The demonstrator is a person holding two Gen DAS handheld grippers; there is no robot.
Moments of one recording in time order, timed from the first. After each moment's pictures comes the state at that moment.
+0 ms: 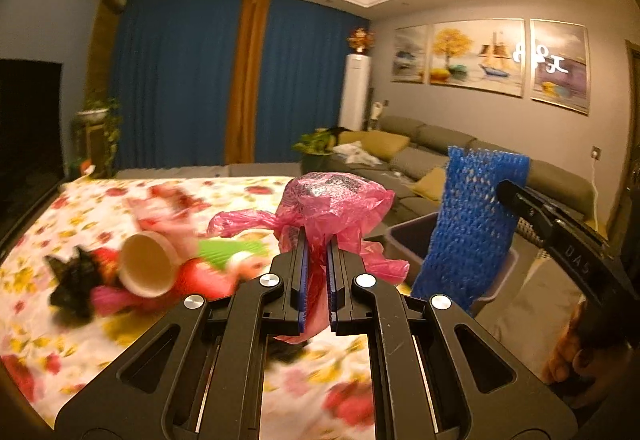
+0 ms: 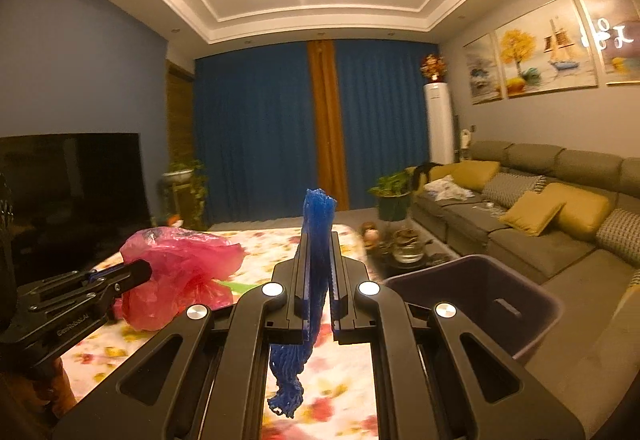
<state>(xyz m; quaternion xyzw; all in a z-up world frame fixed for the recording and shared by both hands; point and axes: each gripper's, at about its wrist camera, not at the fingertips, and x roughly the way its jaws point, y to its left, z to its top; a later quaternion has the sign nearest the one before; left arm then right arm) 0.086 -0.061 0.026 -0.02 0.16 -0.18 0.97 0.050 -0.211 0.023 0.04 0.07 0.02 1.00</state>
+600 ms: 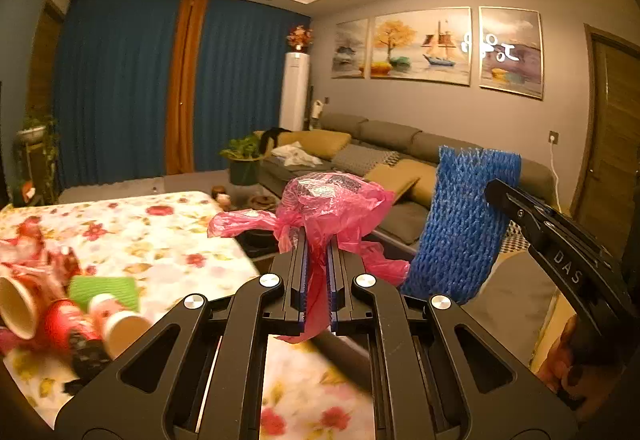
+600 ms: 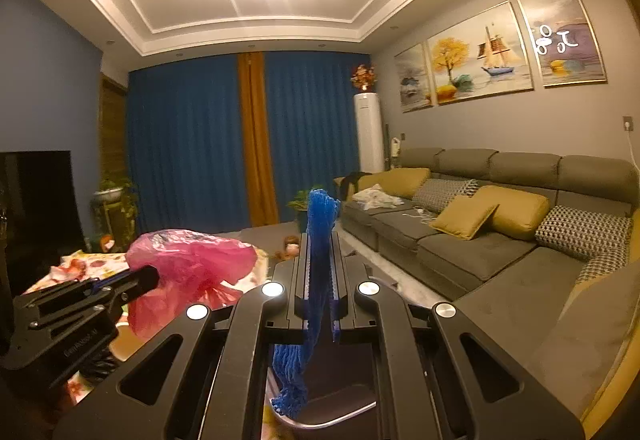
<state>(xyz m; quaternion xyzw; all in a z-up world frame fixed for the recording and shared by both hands) 0.135 -0.205 0.021 0.00 0.15 -0.28 0.95 0.058 -0.318 0.015 0.05 0.06 -0.10 0.99</state>
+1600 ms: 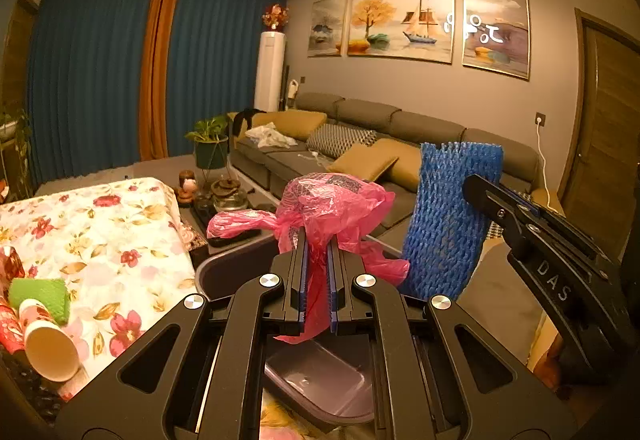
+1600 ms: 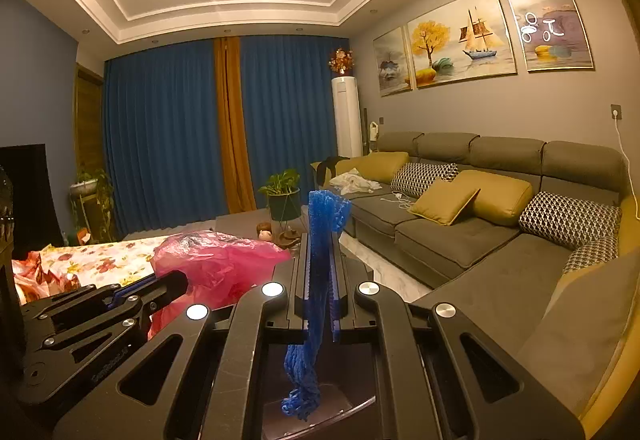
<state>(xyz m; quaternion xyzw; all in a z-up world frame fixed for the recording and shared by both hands) 0.177 -0.282 -0.006 0.01 0.18 -0.32 0.93 0.091 -0.355 -0.003 0.06 0.08 -0.14 0.99</state>
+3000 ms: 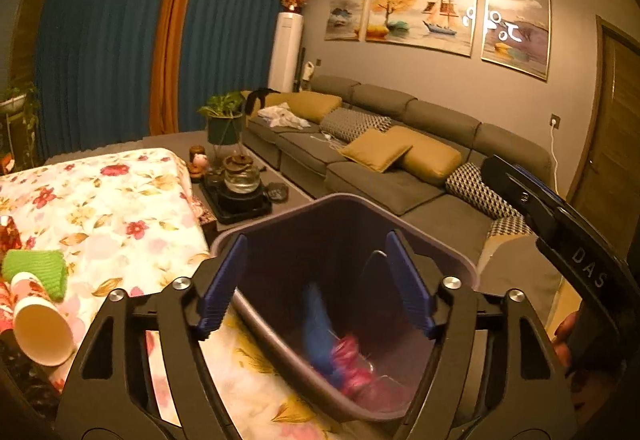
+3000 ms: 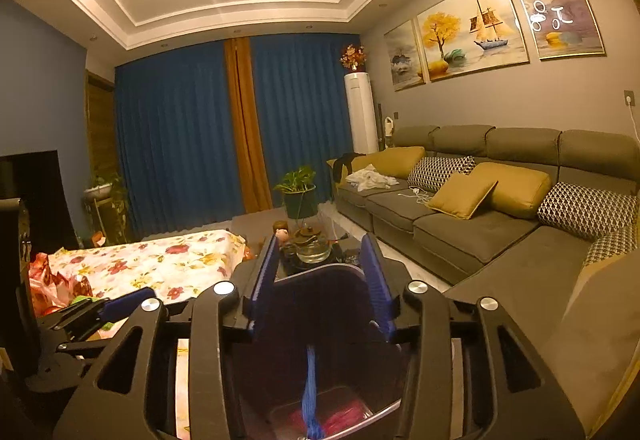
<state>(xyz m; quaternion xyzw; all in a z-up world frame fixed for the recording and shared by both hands) 0.201 -0.265 -0.029 -0.01 0.21 -0.29 0.93 0.102 -0.377 -0.009 0.08 0.08 -0.10 0.99</state>
